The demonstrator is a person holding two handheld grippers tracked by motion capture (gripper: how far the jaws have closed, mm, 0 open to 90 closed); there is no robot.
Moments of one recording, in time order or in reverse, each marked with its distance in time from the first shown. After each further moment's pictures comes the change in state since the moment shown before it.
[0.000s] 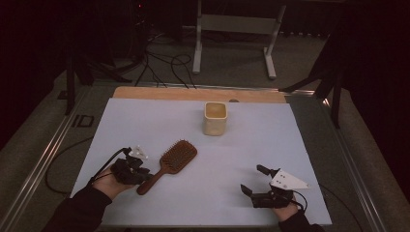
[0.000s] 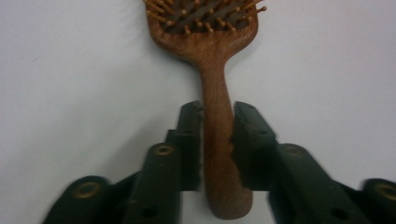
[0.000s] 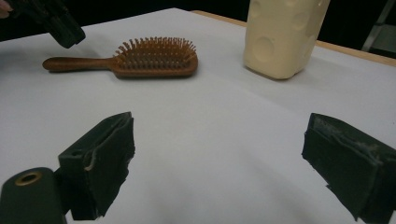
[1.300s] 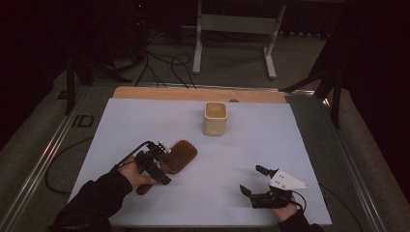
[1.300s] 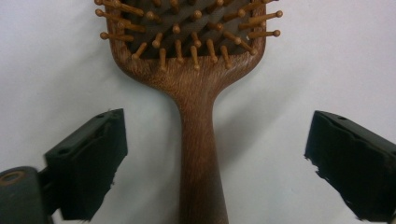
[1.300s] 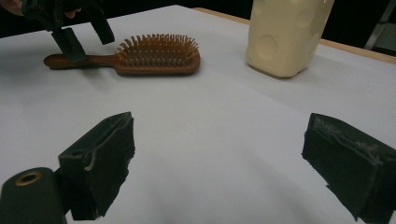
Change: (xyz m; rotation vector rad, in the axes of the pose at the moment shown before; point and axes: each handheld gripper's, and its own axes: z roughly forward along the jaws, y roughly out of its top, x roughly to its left) left arm -0.004 0.054 0.041 0.258 -0.016 -0.065; right arm 0.002 0.000 0.002 0.011 0.005 -0.007
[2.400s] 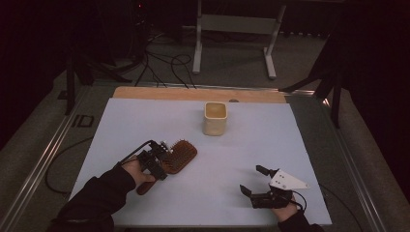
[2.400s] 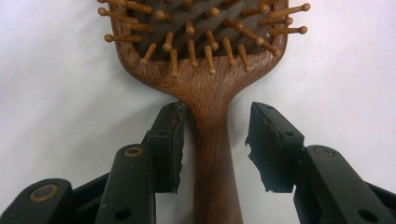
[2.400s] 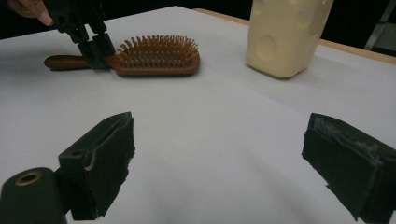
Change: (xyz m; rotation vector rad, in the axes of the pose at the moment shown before) left arm 0.003 0.007 0.010 0.055 0.028 0.022; right arm 0.000 0.000 -0.001 -0.005 0.003 0.005
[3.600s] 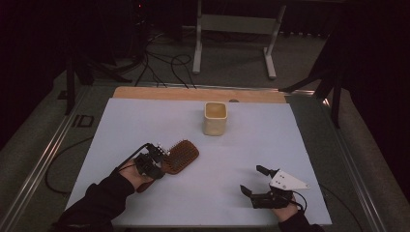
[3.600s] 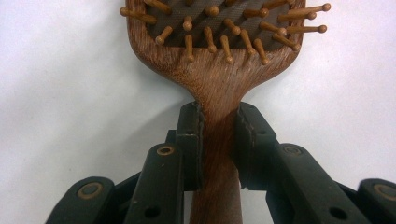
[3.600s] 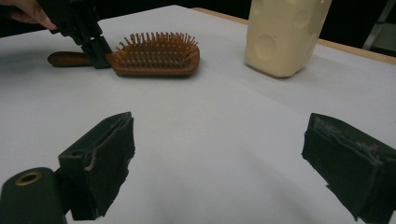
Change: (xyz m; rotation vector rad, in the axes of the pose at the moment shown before) left arm 0.000 -0.017 0.004 -0.119 0.037 0.001; right arm 0.000 0.000 -0.001 0.003 -0.006 0.000
